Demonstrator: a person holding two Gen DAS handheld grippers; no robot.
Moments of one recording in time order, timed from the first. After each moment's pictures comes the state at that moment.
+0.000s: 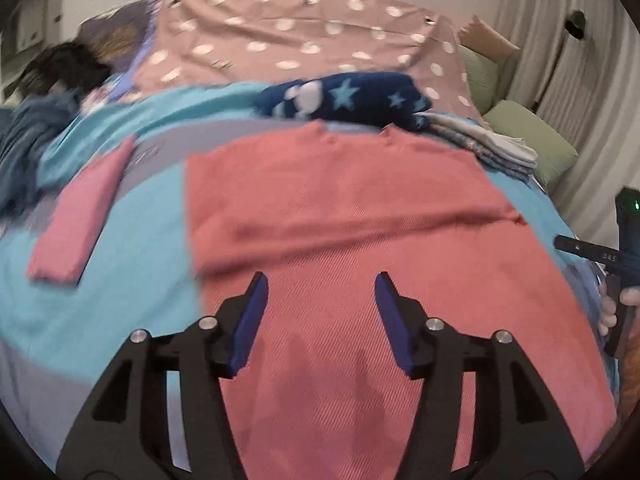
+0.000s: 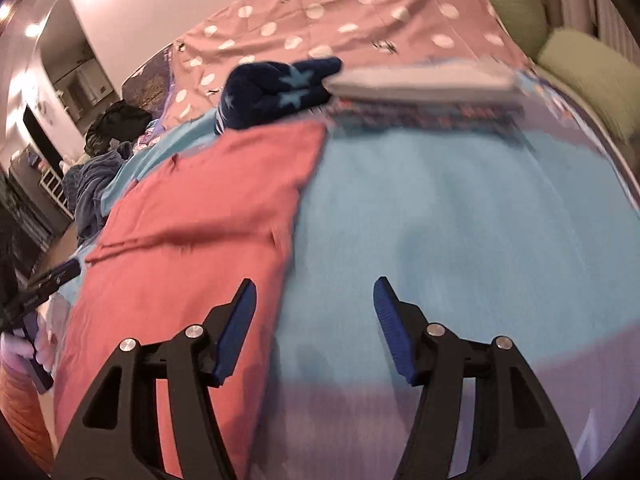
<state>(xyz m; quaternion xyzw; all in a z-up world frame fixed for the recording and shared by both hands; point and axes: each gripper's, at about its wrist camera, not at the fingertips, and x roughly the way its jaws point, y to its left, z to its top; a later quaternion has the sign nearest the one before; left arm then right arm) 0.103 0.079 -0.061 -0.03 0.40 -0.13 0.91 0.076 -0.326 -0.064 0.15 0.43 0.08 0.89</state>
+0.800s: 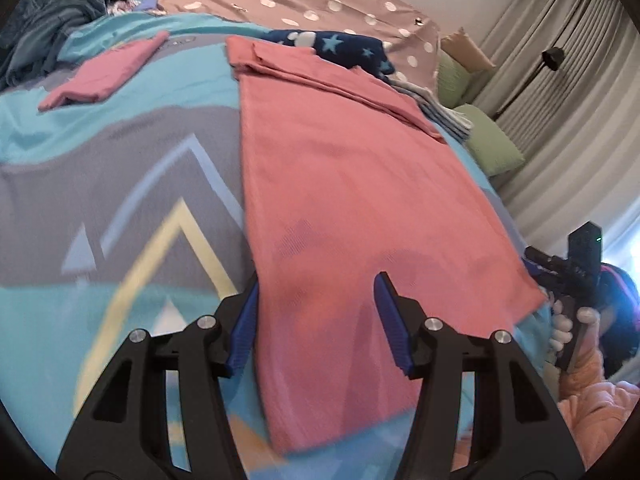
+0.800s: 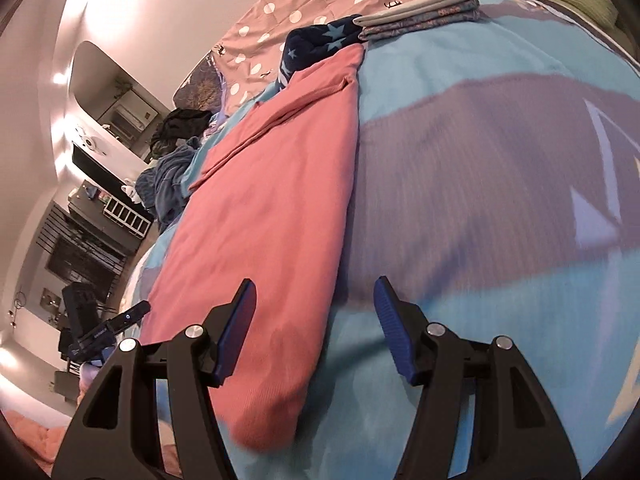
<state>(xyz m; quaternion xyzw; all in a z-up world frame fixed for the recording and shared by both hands) -0.092 0.124 -0.097 -0.16 0.43 -0.21 0.86 -0.110 -0.296 -0.076 0.26 0.42 0.17 0.85</state>
